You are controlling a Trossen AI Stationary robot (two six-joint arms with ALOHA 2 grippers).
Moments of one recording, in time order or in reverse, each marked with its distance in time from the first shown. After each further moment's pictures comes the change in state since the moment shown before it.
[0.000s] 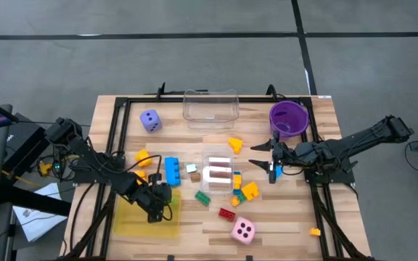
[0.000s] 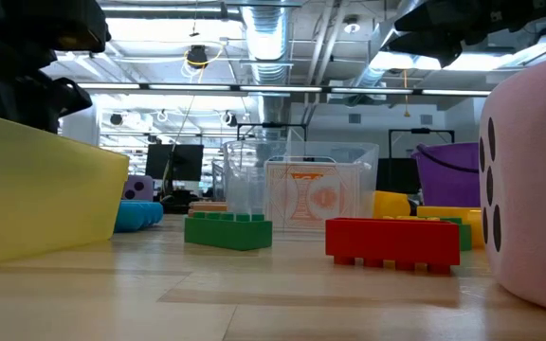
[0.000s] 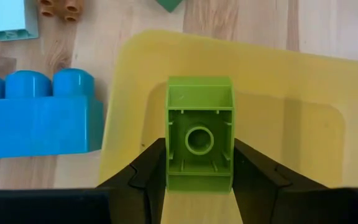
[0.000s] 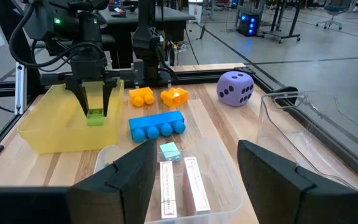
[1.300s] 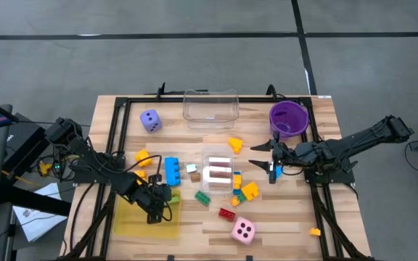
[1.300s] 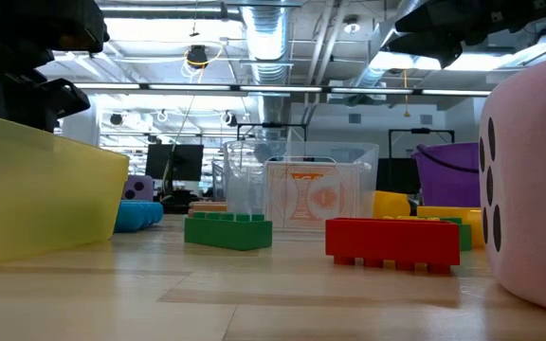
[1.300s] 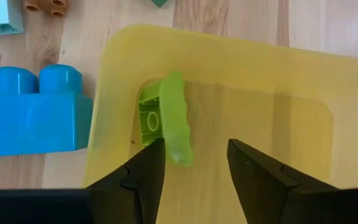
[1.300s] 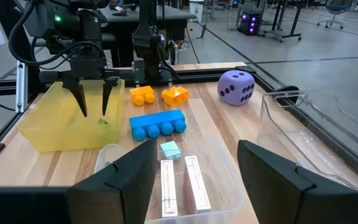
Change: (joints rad) left arm -0.003 0.000 0.000 0.008 0.033 0.000; right arm 0.001 0.000 0.000 -0.005 -0.003 0.000
